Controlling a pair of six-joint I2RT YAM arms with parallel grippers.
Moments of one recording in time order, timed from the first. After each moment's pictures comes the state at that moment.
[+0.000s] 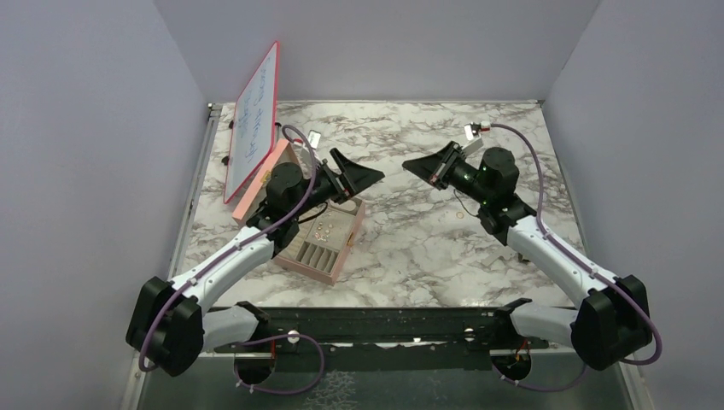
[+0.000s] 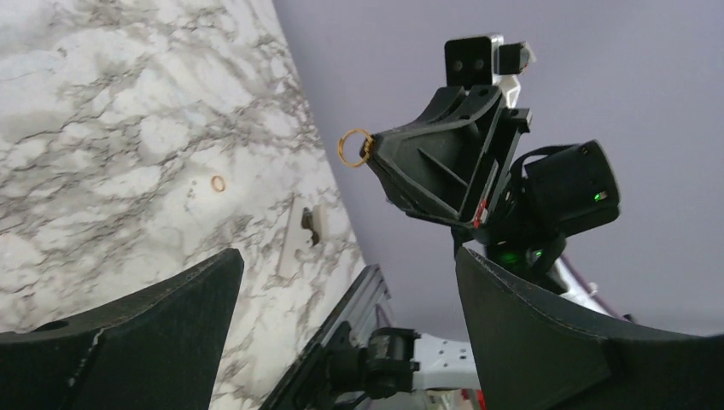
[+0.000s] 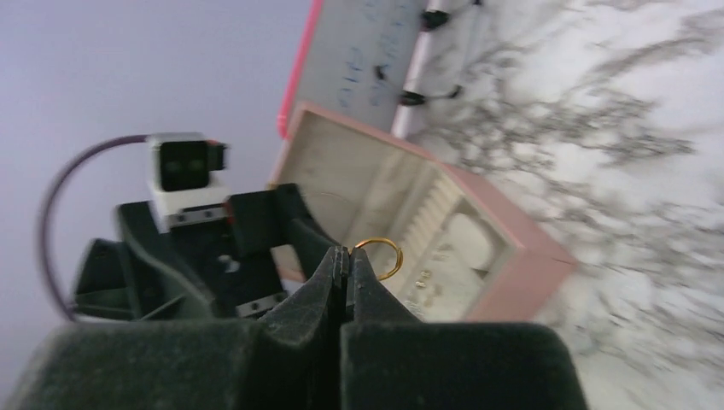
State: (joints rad) left arm -0.54 1.17 0.73 0.39 0.40 -1.06; right arm 0.40 1.18 0.80 0.26 -0.37 0.95
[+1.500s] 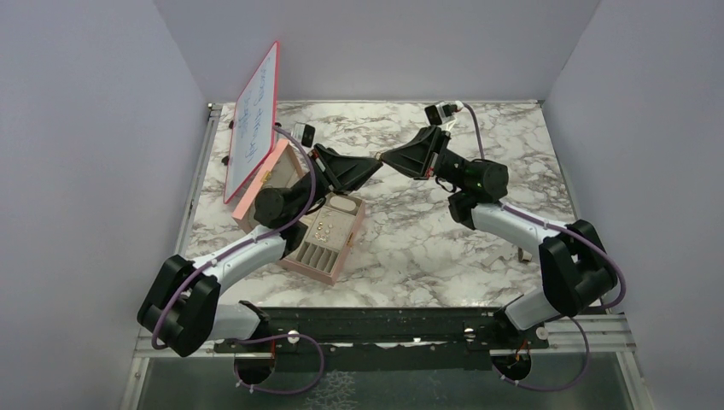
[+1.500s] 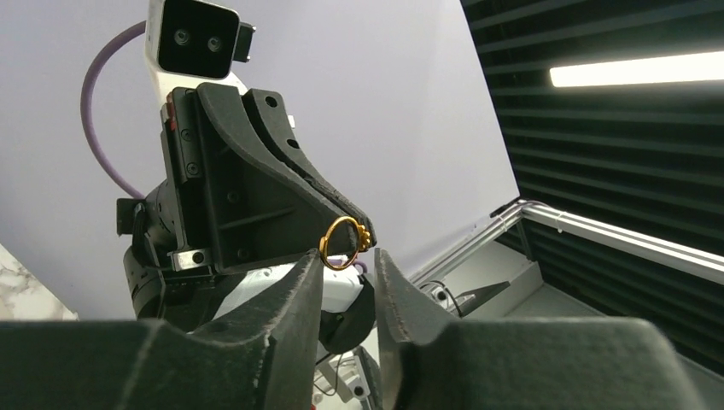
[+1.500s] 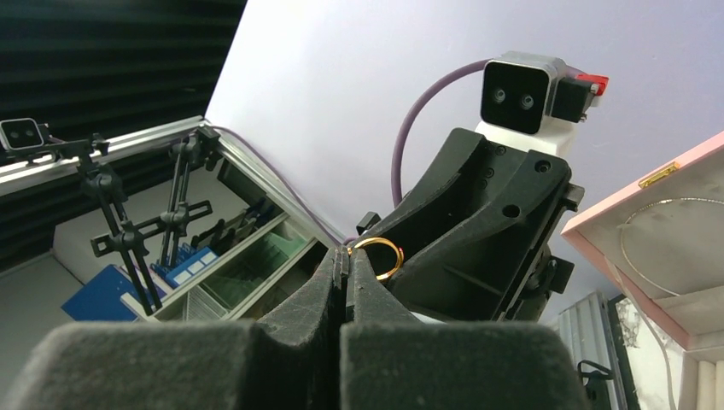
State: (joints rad) left arm -0.58 1.29 0.66 1.29 0.44 -1.65; right arm 0.52 1.51 0.89 1.44 -0.73 1.69
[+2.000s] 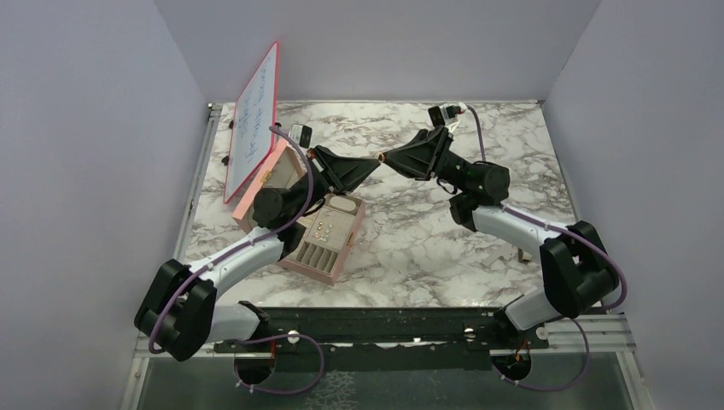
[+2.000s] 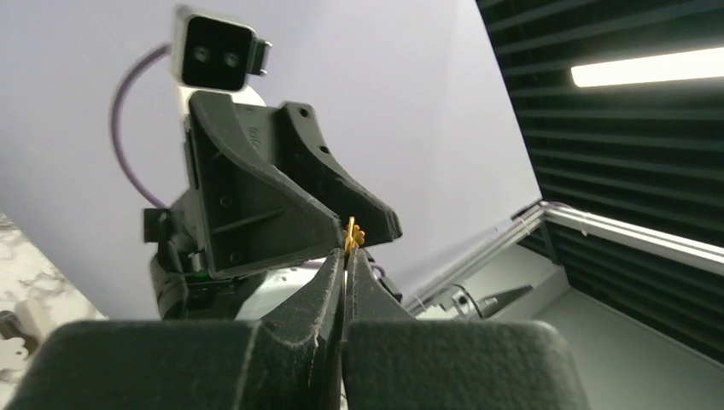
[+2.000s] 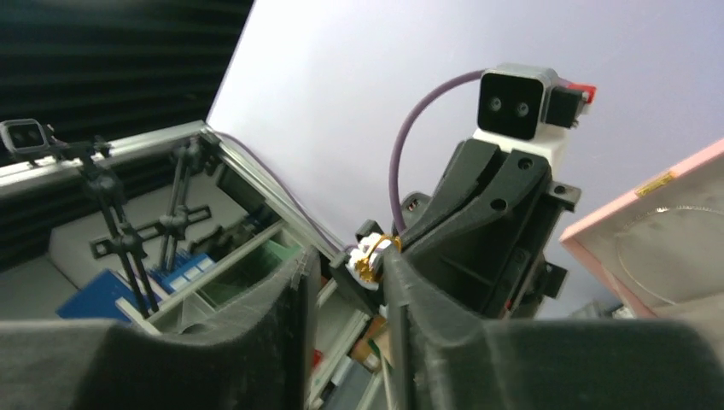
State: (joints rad) left arm -0.58 1.28 0.66 1.28 0.43 -1.61; right arm 0.53 1.51 0.87 1.45 -0.73 1.69
